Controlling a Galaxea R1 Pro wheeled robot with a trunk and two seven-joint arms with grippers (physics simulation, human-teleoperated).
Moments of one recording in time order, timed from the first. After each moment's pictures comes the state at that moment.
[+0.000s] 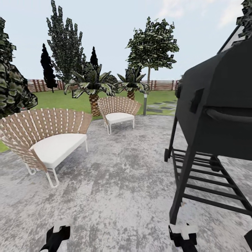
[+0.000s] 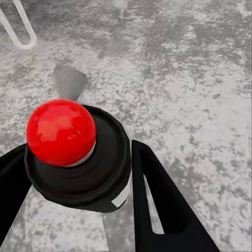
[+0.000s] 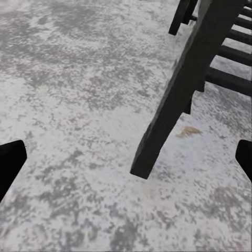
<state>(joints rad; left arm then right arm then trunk) -0.35 0.11 0.13 -0.40 0.03 -0.29 0.00 -0.45 -0.07 0.06 -0.03 0.11 -0.70 -0.14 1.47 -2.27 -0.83</state>
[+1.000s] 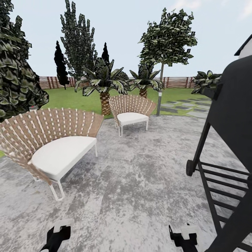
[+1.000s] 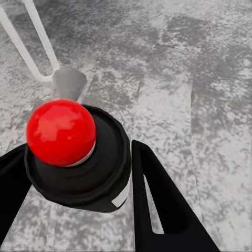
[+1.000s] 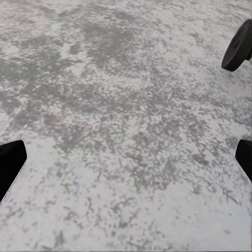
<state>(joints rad) -0.35 0.11 0.12 -0.40 0.03 -0.29 0.00 -0.45 -0.07 0.06 -0.03 0.10 -0.70 -0.14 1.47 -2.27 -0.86</state>
